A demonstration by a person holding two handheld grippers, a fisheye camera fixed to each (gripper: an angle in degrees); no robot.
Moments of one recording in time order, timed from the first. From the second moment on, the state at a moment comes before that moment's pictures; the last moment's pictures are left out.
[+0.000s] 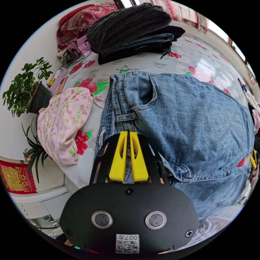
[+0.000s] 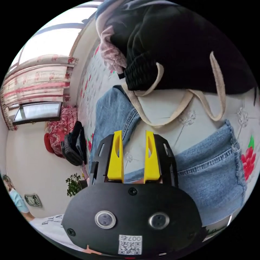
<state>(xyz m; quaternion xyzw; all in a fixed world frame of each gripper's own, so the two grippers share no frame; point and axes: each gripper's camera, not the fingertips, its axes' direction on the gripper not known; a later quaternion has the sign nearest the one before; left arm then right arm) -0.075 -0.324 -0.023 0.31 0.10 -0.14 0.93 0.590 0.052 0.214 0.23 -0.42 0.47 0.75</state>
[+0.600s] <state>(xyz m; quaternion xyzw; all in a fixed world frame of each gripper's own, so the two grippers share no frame) -0.069 -0.220 -0.037 0.31 0.08 -0.17 0.93 0.205 -0.134 0.046 0.10 -0.42 -0.24 0.87</state>
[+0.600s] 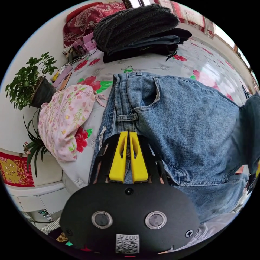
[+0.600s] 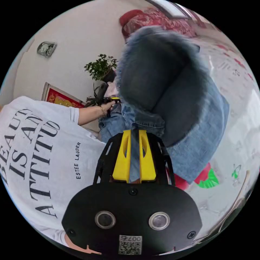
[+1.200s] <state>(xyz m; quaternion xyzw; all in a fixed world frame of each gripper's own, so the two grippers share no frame) -0.130 -0.100 -0.028 0.31 0.10 -0.14 0.93 0.158 -0.179 0.015 0.14 -0.31 -0.19 0.92</state>
